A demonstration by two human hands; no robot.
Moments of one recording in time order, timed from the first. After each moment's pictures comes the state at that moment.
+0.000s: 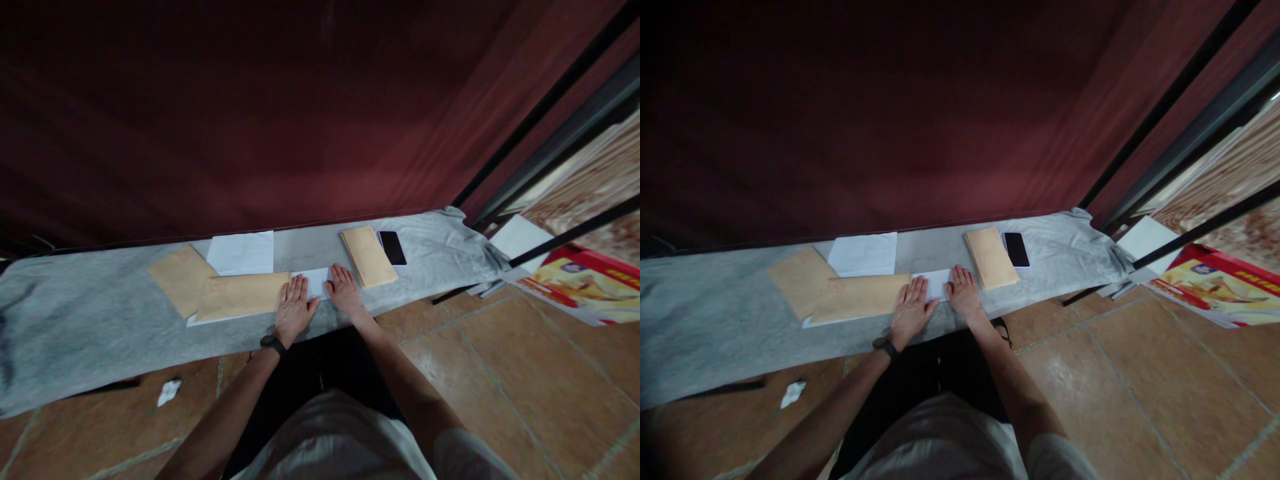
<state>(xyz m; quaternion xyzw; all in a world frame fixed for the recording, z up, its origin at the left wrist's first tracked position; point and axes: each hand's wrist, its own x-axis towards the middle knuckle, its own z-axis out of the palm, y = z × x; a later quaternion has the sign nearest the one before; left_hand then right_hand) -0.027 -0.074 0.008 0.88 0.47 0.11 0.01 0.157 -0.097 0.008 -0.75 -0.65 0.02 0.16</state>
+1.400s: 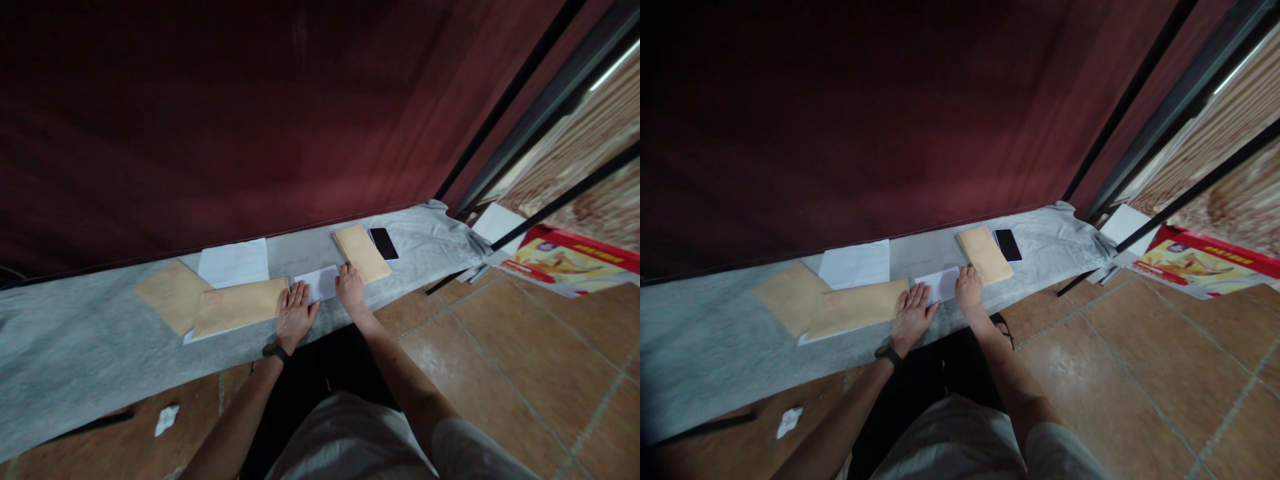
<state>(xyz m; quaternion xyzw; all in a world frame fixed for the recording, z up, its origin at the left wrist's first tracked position) -0.031 -0.079 0.015 0.90 0.42 0.13 0.01 0.156 -0.096 0.042 -0.84 -0.52 0.04 0.16</state>
